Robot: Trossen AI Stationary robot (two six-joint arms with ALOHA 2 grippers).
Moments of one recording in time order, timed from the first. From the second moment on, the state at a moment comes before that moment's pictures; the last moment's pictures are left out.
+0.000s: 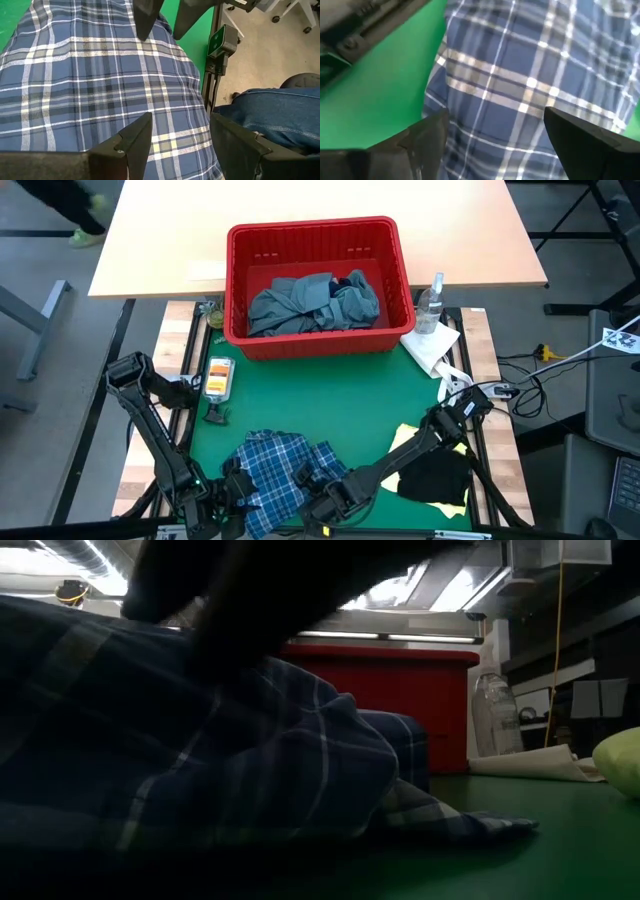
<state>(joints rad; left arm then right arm) -1.00 1.67 1.23 -0.61 -0.57 -1.20 0.58 2.42 2.19 -0.84 0.30 -0.35</state>
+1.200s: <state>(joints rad) -0.93 1.67 1.23 -0.77 -0.69 -1.28 0.53 2.43 2.06 -0.95 0.38 -0.38</state>
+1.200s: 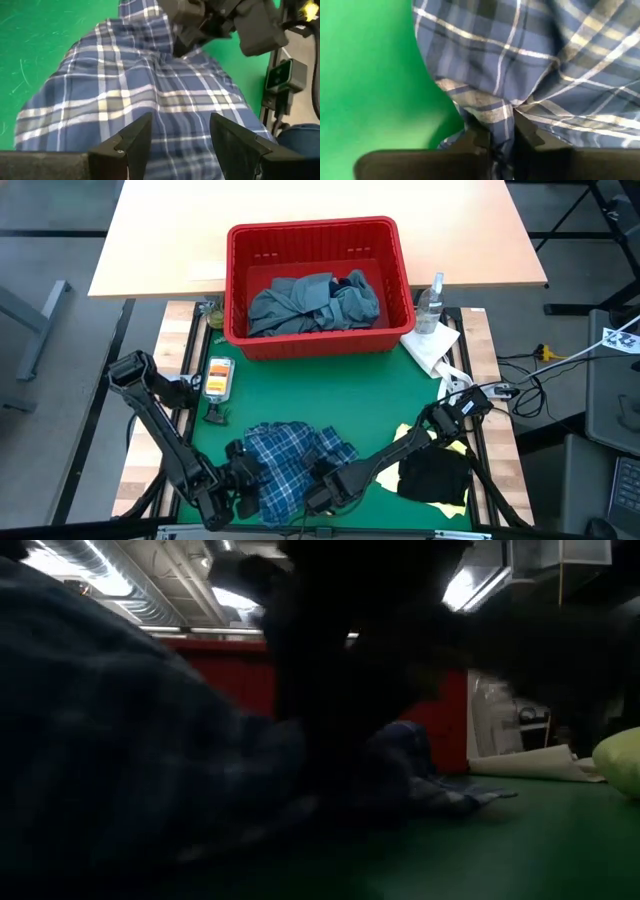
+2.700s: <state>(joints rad) -0.81 1.67 1.04 -0.42 -0.77 -1.25 0.61 2.07 1.92 -1.57 0.20 0.30</state>
